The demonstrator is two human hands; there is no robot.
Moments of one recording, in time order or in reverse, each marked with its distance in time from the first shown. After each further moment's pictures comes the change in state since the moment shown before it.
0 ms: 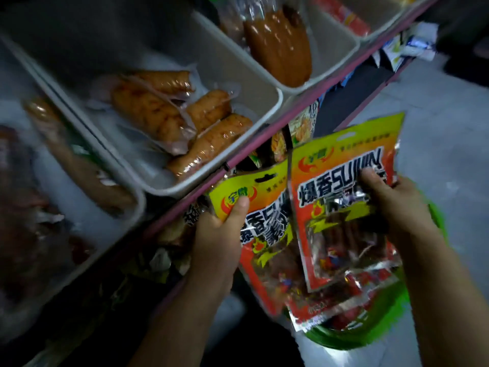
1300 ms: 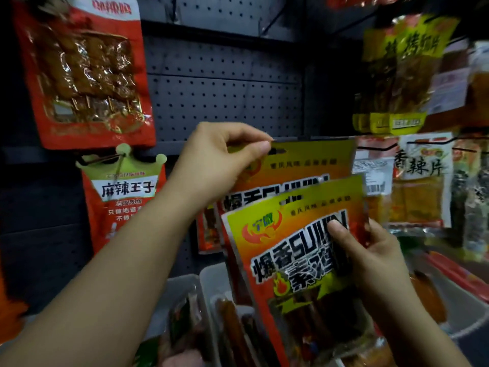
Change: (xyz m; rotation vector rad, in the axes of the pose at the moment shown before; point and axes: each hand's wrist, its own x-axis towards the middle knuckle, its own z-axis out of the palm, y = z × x) left_hand -0.089 0.426 -0.229 0.568 0.226 1.089; right_hand -0.185 -0.339 0.209 0.435 -0.550 -0.689
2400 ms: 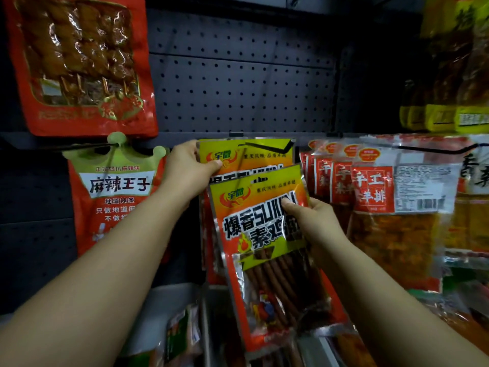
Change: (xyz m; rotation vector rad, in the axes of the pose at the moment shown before) left_hand 0.049 -0.140 0.008 0.183 0.305 -0.401; right_hand 0.130 0.084 0.067 -0.048 -0.109 0.391
